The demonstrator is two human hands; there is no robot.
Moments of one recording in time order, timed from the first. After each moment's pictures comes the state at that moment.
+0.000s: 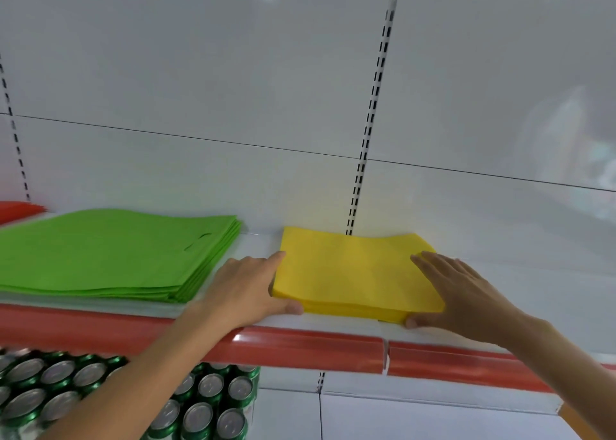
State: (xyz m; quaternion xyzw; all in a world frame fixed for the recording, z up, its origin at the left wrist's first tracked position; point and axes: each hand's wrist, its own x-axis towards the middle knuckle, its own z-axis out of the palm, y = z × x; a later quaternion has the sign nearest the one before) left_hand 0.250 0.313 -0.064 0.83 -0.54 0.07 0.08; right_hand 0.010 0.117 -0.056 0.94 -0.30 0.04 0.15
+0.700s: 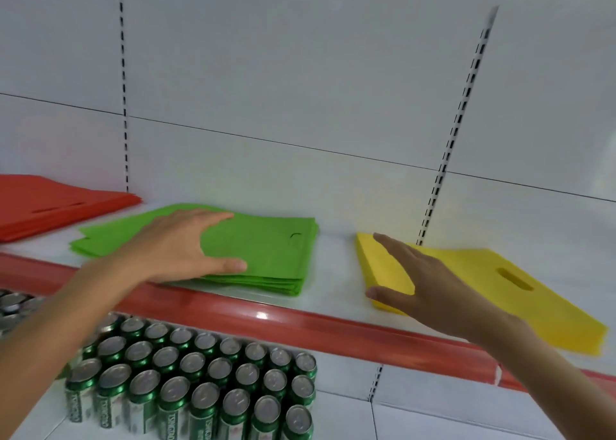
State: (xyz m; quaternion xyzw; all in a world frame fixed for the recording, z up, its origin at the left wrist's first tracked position) left_hand 0.380 0.481 -0.038 0.86 -0.47 0.09 0.15; right_hand 0.132 0.257 -0.036 0.97 -0.17 0.15 -0.04
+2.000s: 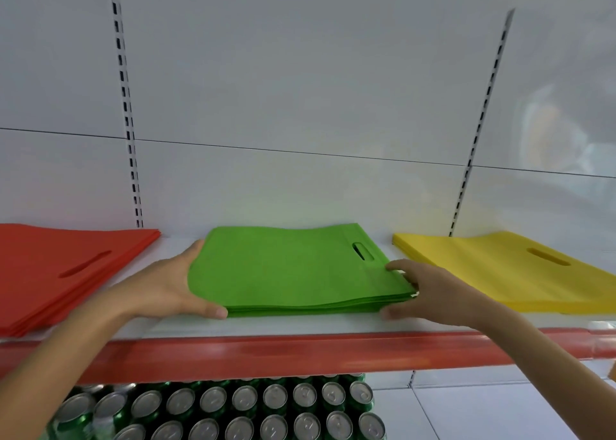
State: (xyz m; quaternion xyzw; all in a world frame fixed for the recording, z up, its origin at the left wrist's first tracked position) left_hand 0.545 0.547 -0.049 0.80 -0.53 -0.15 0.25; right_hand 0.258 0.341 -0.047 0.90 -0.37 0.12 -0.17
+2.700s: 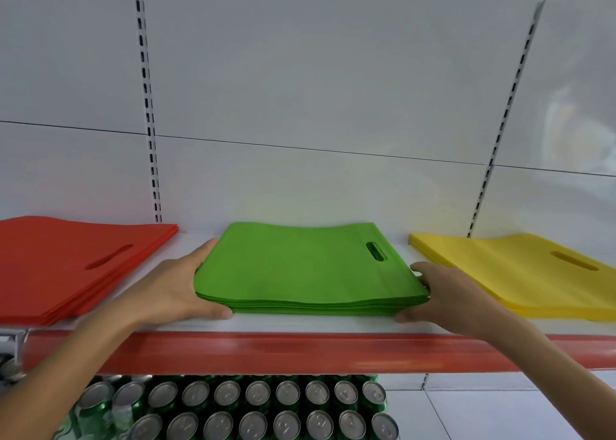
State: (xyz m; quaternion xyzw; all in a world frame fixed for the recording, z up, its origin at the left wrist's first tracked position) left_hand 0.557 0.555 -0.069 0.81 -0.50 -0.08 0.31; right_hand 0.268 0.349 -0.051 0.89 -0.42 0.12 -0.12
